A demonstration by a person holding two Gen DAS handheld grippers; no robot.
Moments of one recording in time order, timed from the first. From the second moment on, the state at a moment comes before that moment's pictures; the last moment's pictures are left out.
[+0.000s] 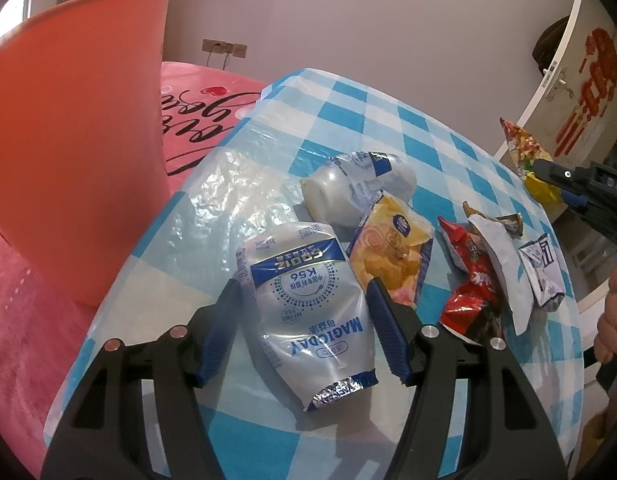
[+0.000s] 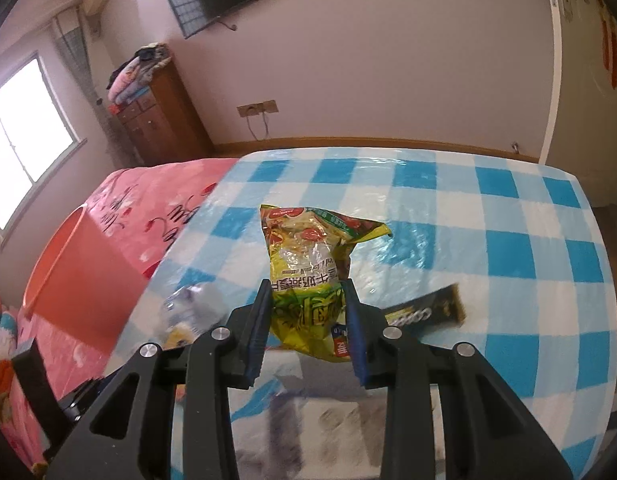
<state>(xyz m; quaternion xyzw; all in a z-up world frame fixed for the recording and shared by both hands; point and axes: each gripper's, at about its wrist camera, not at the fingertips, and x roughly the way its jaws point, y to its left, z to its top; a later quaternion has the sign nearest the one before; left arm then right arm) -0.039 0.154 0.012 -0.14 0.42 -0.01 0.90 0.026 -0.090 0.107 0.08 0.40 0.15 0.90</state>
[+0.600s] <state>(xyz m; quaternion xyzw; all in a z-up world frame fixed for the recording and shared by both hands) -0.074 0.165 0.042 -0.15 0.38 -0.04 0.91 -0.061 -0.040 0.112 0.04 0.40 0.20 0.89</state>
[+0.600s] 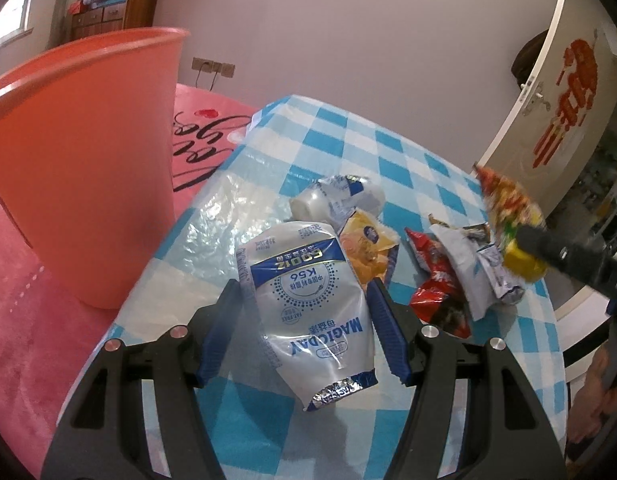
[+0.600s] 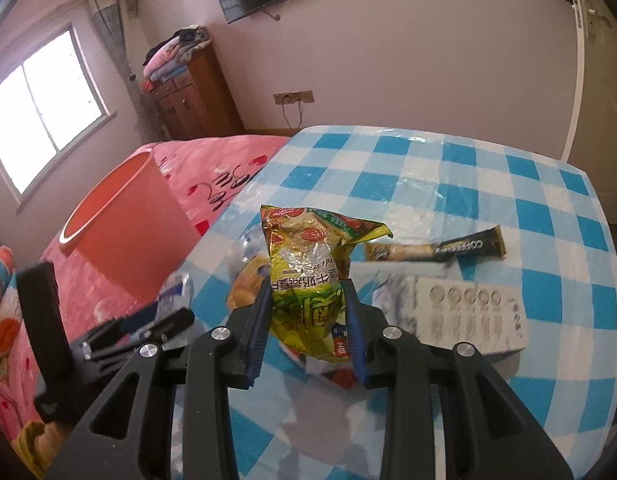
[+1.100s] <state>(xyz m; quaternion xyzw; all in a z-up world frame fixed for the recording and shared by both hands) -0.099 0.194 0.106 -0.12 0.34 -0.03 0.93 -0.083 0.010 0.135 0.01 0.39 0.24 0.89</state>
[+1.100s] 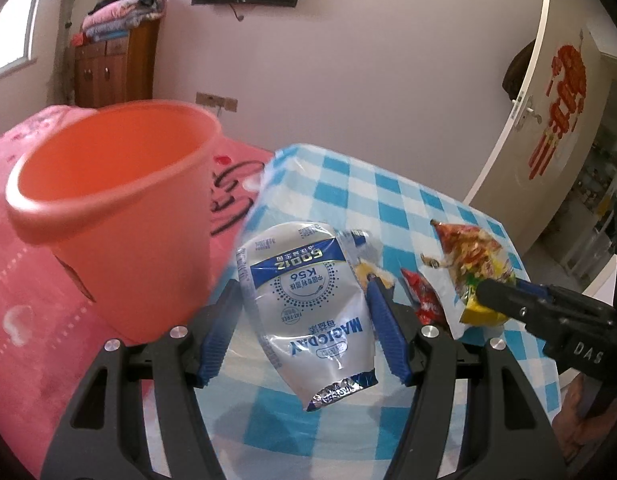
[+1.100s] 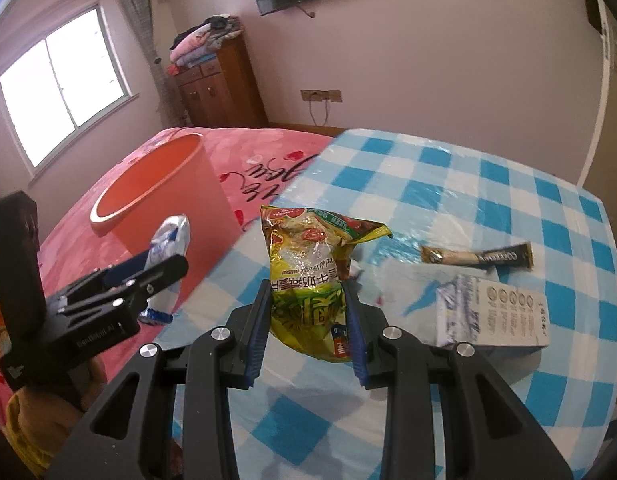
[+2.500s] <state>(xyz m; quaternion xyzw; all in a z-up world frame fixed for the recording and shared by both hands) -0.034 0.348 0.142 -0.06 0.34 0.15 0.93 0.019 0.234 0.176 -0.04 0.38 0.39 0.84</state>
